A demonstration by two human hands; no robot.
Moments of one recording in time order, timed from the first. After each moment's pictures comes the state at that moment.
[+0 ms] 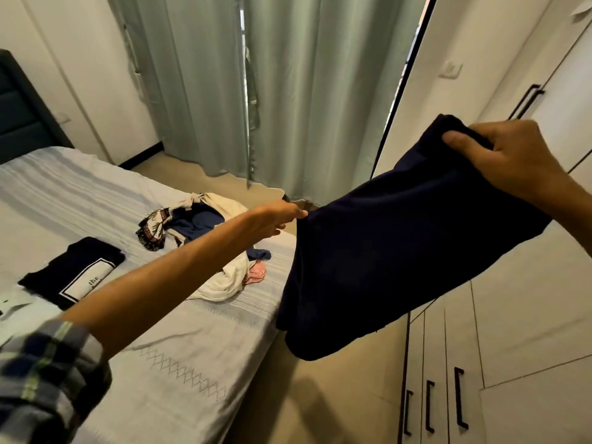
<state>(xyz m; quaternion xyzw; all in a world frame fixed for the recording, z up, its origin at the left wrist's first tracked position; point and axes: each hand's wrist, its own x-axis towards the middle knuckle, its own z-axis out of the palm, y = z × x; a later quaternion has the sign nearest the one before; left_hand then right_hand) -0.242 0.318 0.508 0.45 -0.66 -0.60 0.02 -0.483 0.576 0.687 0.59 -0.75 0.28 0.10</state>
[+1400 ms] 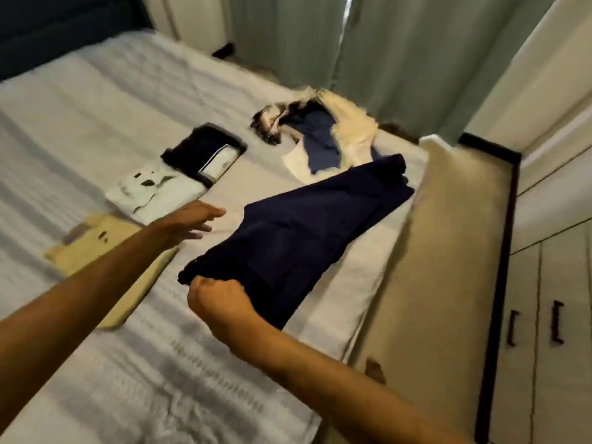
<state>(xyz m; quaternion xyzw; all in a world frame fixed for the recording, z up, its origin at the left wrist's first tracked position) 0.471 0.218 0.233 0.60 -0.57 -0.56 0.02 0.389 0.417 0.251 0.75 -0.65 0.01 -0.14</state>
